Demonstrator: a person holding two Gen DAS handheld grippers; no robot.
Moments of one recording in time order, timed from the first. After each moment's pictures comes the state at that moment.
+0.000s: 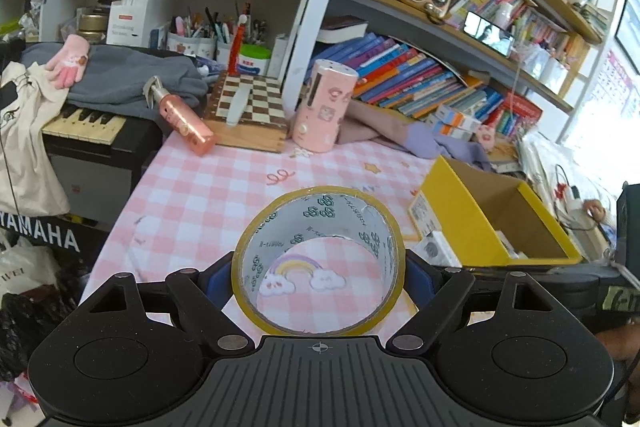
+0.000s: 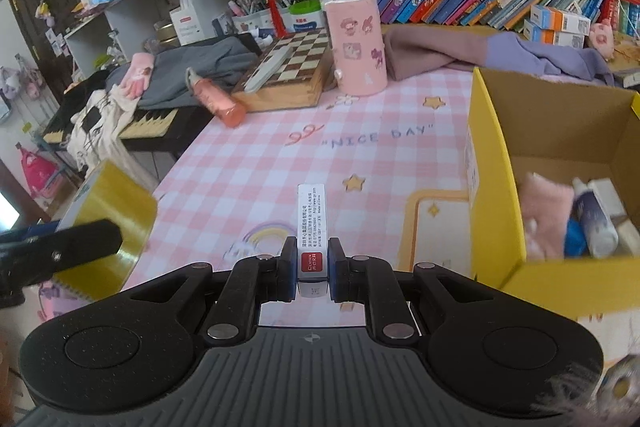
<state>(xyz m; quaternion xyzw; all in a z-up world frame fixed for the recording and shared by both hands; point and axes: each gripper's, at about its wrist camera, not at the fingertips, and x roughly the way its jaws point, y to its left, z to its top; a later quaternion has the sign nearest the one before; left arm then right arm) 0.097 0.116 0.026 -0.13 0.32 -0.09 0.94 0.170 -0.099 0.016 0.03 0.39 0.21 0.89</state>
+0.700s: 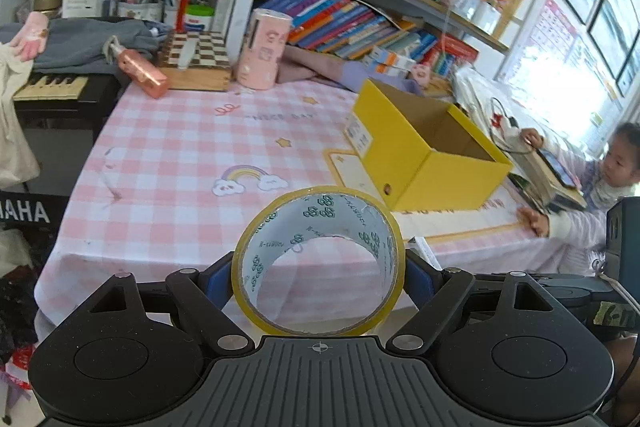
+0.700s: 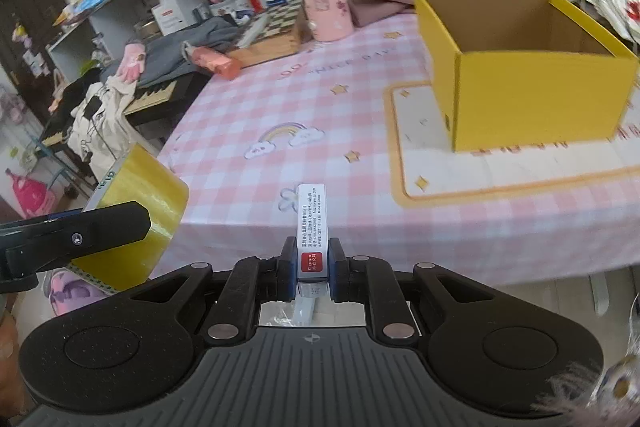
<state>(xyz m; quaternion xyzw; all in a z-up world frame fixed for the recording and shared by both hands) 0.013 0.105 0.016 -0.10 0.36 -0.18 0.91 0.028 -0.110 -0.003 0.09 0.41 0.15 0.89</state>
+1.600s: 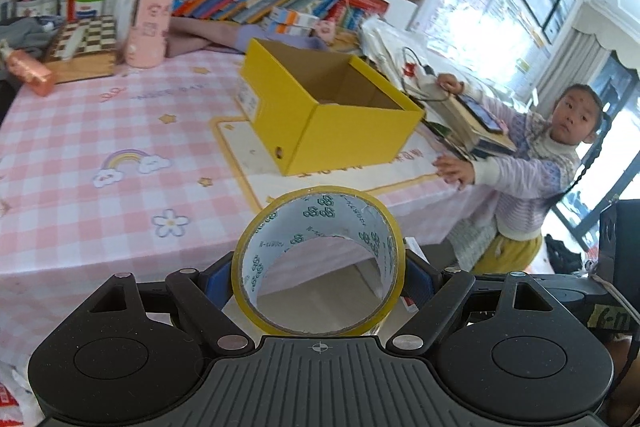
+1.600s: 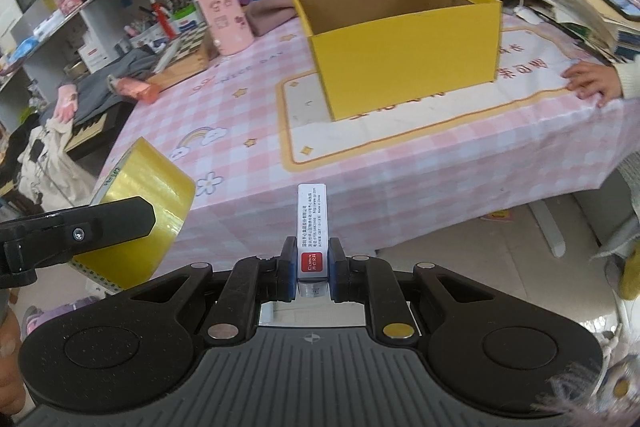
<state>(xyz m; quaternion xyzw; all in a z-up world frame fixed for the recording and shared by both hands) 0.016 0.032 0.009 -0.07 0.38 -0.31 0.87 -0.032 -0.175 -0.002 0.14 0.41 0.03 0.90</state>
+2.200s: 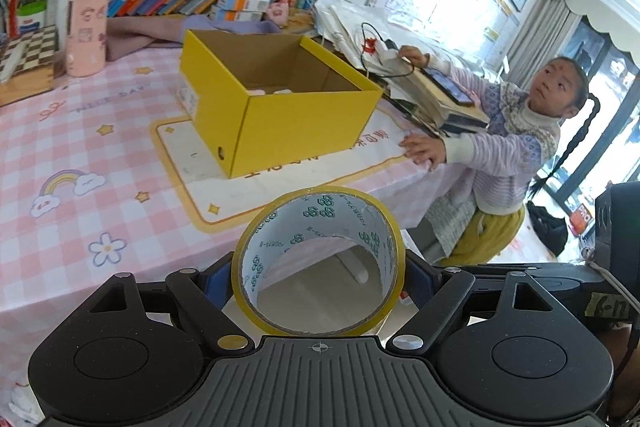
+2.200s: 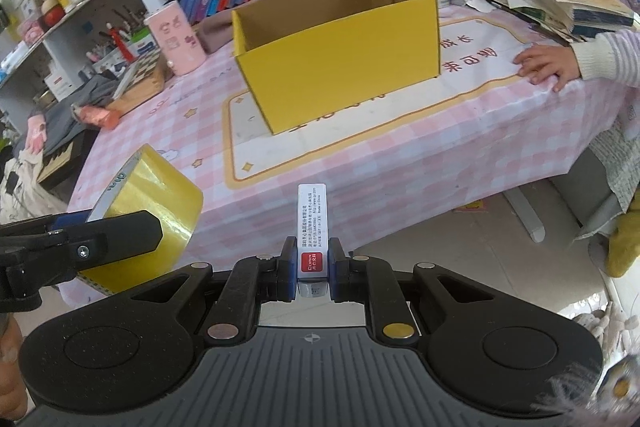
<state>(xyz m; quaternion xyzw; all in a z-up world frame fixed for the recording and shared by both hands) 0.034 -0.024 0.007 -0.03 0.39 -0.36 0.85 -0.031 -0.219 -0.005 0.16 0.40 -0.02 0.90</state>
